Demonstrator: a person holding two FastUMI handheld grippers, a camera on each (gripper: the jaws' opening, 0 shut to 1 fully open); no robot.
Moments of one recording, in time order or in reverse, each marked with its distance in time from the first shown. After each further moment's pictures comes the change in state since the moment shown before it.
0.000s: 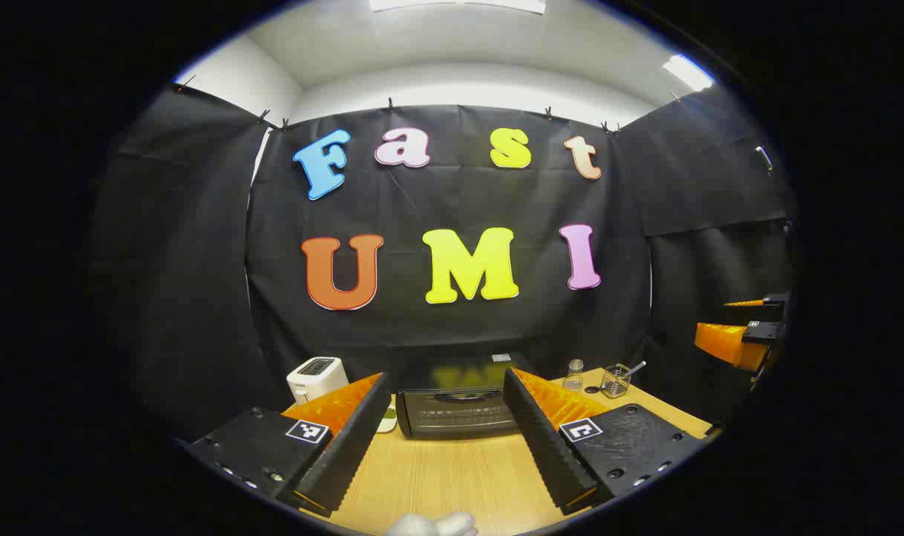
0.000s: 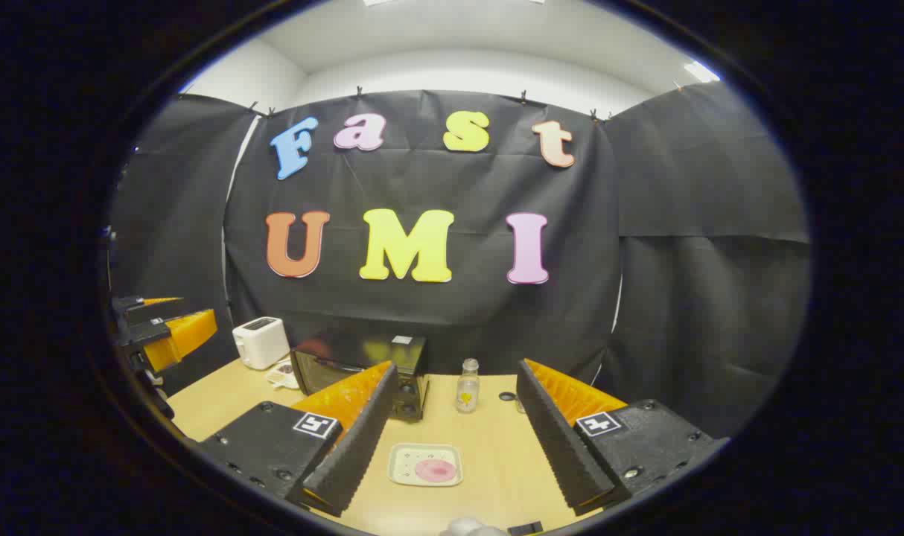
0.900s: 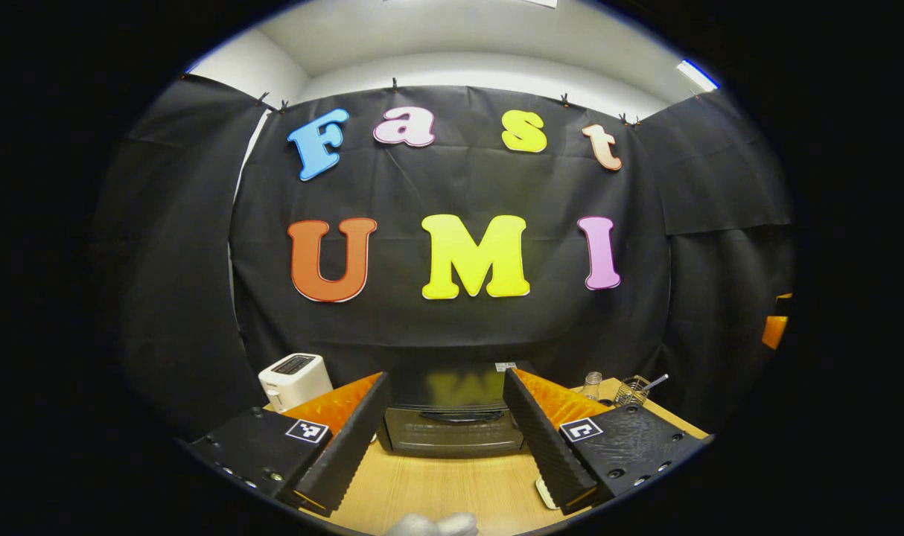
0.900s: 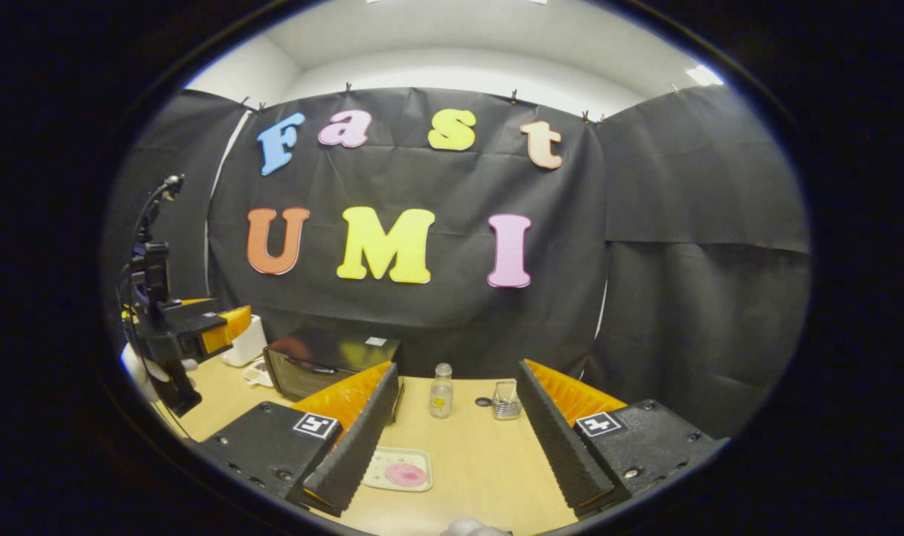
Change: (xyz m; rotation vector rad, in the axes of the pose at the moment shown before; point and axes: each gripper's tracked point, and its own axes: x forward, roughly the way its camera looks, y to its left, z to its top) left arm 0.135 -0.018 -0.031 -0.035 0.024 0.025; right arm 0.024 -0.052 0.006 -0.020 0.014 -0.062
